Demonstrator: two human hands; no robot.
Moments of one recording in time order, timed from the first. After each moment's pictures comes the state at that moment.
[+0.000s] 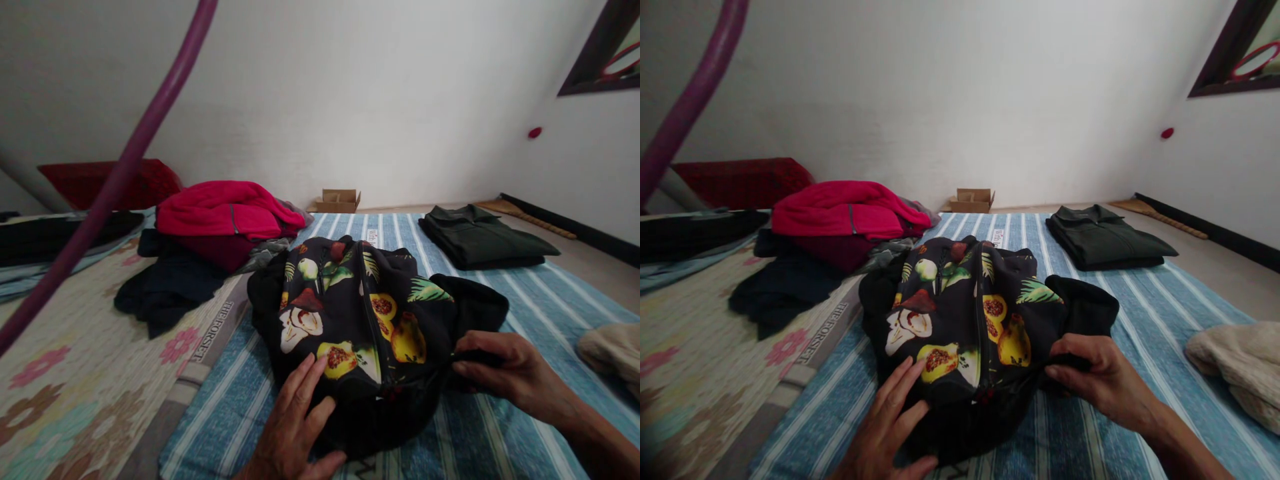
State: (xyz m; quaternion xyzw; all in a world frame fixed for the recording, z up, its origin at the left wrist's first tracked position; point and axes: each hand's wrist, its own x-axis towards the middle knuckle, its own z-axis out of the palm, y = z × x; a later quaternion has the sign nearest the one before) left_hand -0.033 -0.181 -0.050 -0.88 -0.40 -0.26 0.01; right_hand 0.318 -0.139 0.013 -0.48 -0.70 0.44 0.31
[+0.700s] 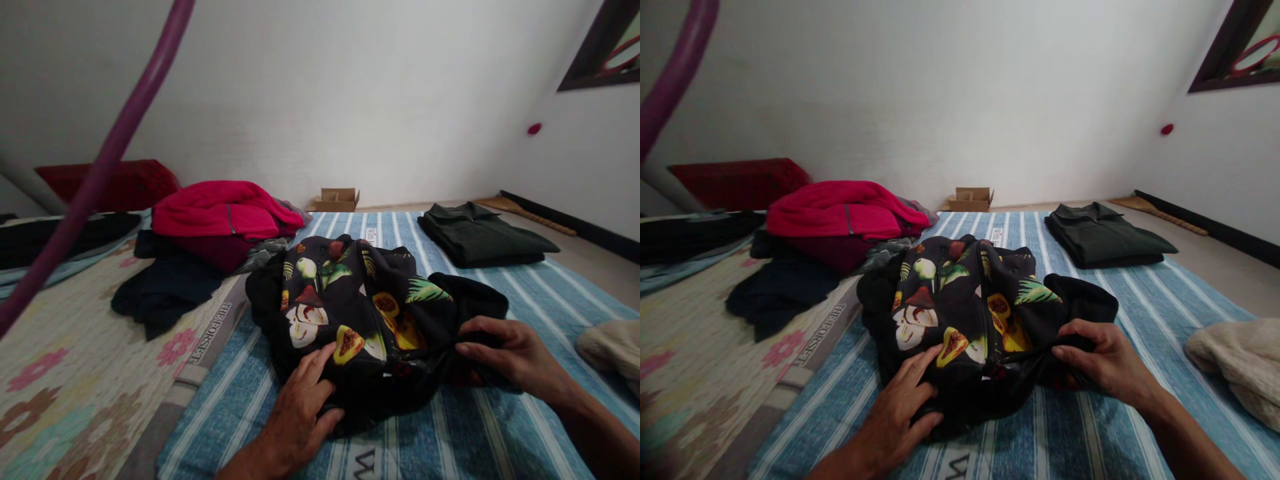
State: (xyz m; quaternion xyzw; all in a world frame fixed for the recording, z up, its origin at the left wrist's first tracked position) left_hand -0.019 -0.151 -0.035 -0.88 -0.45 -0.14 -0.10; right_hand 0.334 -0.126 -0.004 -0.53 -0.57 0.51 0.36
